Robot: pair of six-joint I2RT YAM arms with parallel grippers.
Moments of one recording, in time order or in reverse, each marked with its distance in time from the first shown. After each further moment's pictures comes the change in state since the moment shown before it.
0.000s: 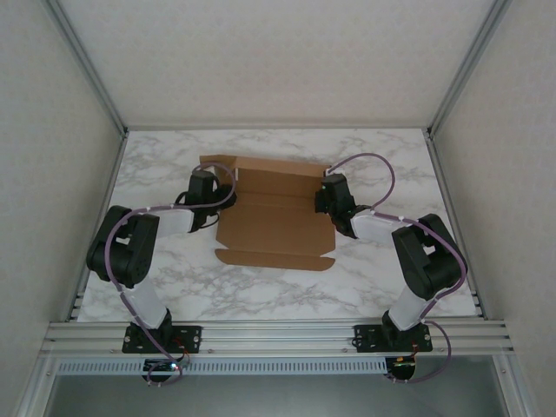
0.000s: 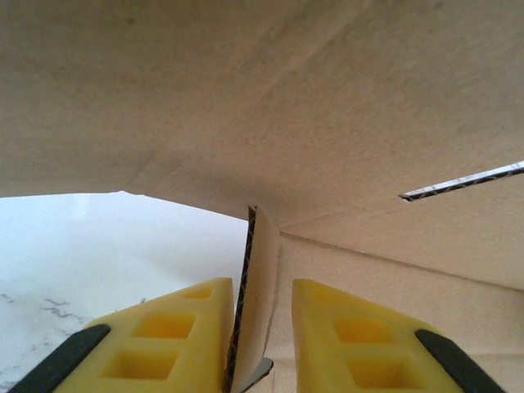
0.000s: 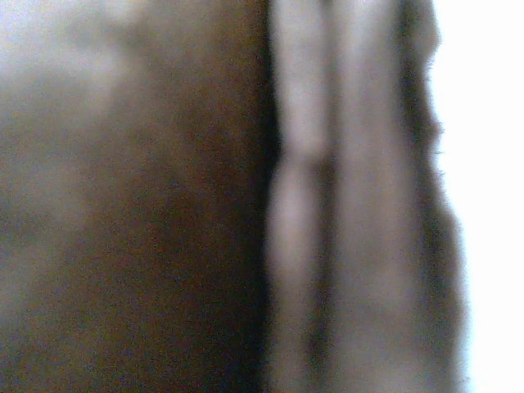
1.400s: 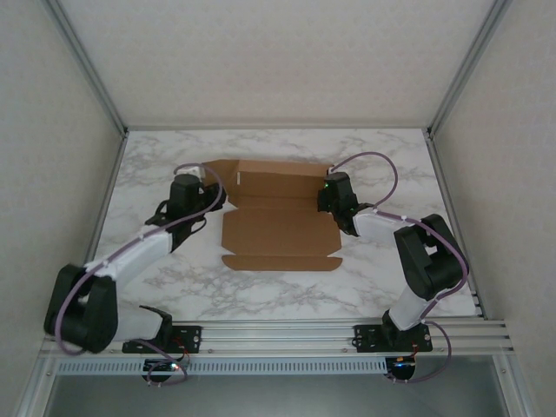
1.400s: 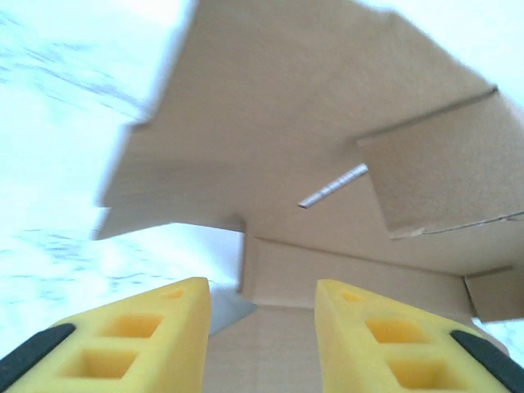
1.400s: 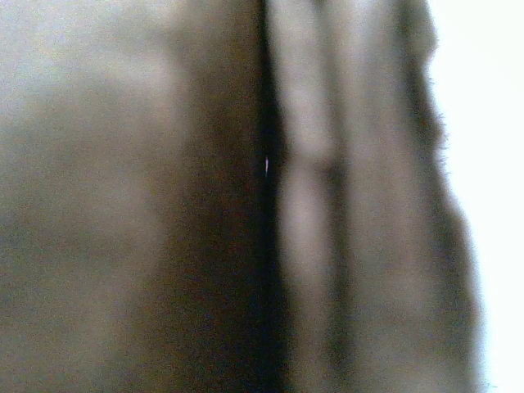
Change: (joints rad) left arm -0.037 -0.500 -0.126 -0.236 -0.181 0.048; right arm -0.026 -0.008 0.012 -0.039 -0.009 0.004
